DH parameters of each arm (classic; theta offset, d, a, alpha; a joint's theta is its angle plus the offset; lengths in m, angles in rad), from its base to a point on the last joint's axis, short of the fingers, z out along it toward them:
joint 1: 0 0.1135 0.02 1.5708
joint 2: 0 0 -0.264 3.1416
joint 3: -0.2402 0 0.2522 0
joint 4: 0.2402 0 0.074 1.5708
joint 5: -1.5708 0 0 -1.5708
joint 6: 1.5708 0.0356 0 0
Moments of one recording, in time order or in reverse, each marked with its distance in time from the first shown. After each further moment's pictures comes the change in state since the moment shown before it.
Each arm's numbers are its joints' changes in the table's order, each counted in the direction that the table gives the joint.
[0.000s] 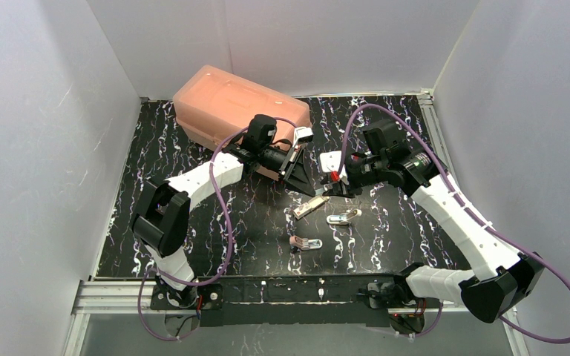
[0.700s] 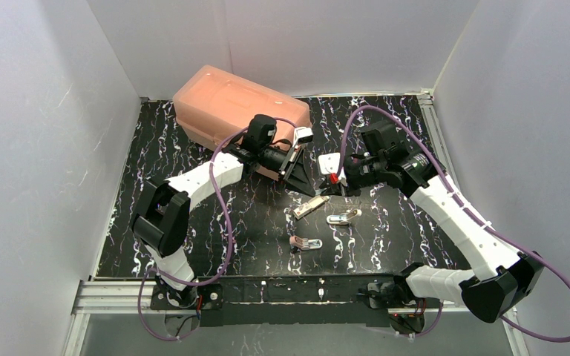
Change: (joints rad) left arm 0.000 0.000 0.000 0.000 -0.002 -0.005; right arm 0.013 0.000 0.008 -0.008 0.002 0.000
